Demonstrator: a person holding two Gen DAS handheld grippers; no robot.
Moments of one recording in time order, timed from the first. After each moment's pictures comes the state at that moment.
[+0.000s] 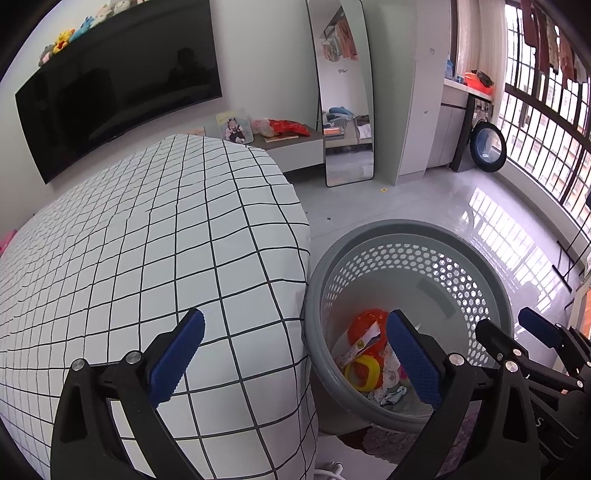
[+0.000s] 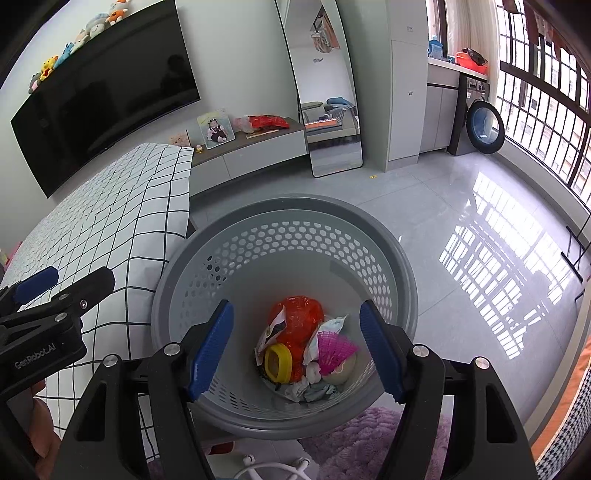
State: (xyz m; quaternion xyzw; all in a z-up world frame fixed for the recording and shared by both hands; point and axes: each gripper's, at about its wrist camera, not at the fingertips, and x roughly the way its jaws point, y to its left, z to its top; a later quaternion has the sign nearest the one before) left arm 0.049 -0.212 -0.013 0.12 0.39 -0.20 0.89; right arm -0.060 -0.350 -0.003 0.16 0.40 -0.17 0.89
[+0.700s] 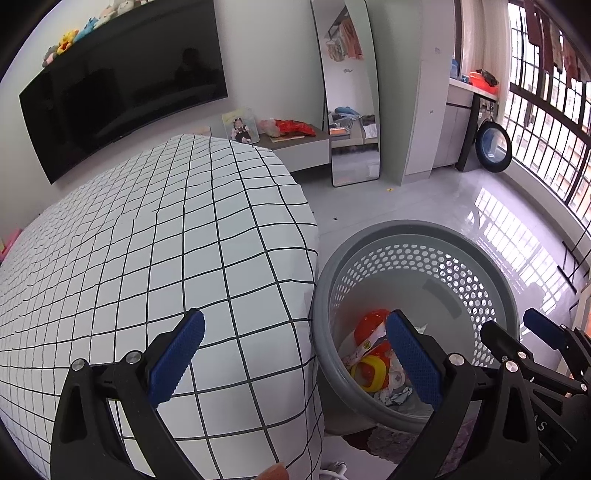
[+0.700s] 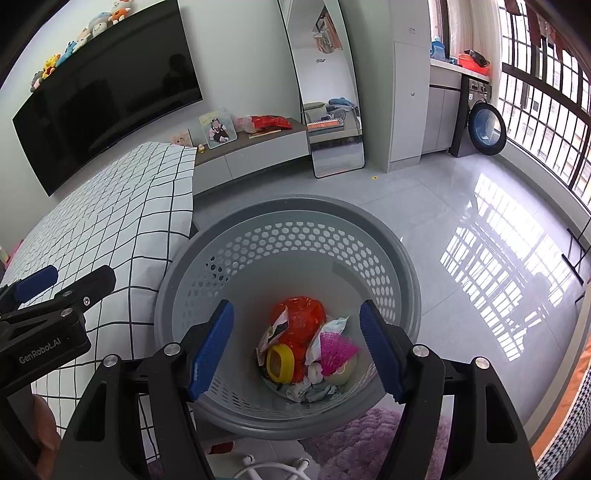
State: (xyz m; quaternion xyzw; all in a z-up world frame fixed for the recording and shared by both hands) left arm 0.049 -0.210 -0.012 0.12 0.39 -0.19 0.89; right arm -0.059 -0.348 -0.002 0.16 0.40 -0.17 0.89
